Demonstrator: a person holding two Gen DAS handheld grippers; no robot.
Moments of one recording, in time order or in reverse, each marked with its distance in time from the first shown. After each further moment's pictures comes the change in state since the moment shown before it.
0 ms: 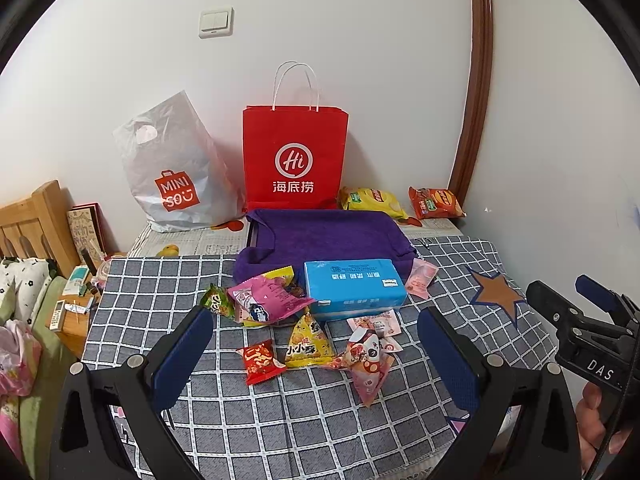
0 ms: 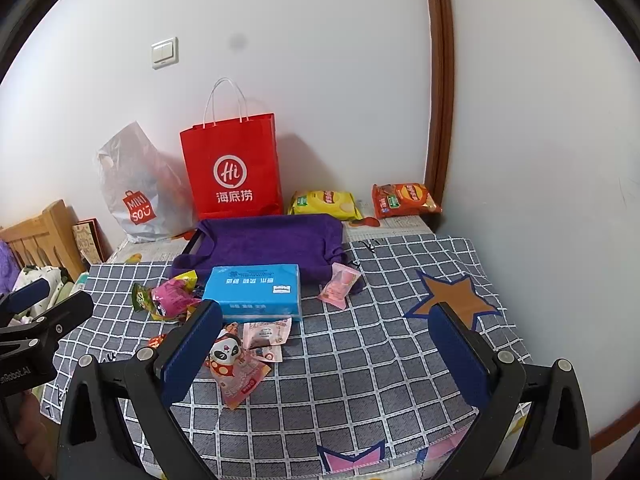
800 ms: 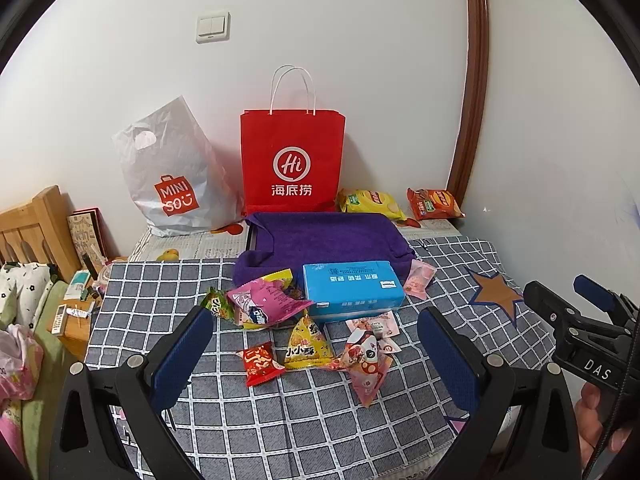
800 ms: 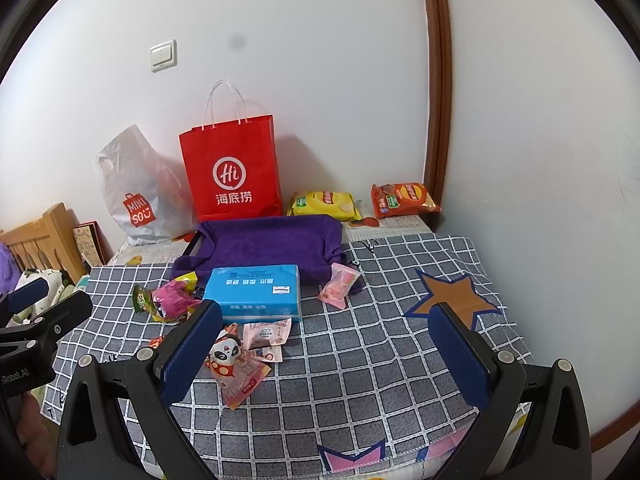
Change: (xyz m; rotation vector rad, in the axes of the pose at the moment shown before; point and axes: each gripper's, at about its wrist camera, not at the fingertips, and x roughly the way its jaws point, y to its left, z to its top) left arm -0.003 -0.005 0.002 0.011 -0.007 0.006; right arm -0.002 -0.001 -0.003 0.009 -0.007 -0.001
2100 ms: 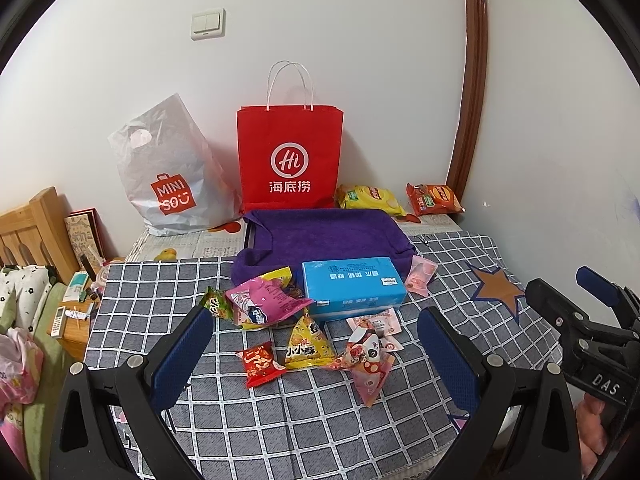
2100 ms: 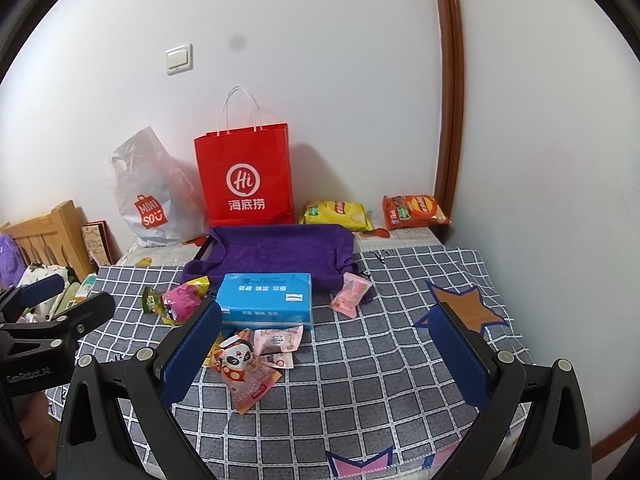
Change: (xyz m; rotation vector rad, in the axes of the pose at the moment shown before) left arm 0.004 -0.003 -0.004 0.011 0.008 0.002; right arm -0.003 0.011 -0.002 -0.038 -0.039 0.042
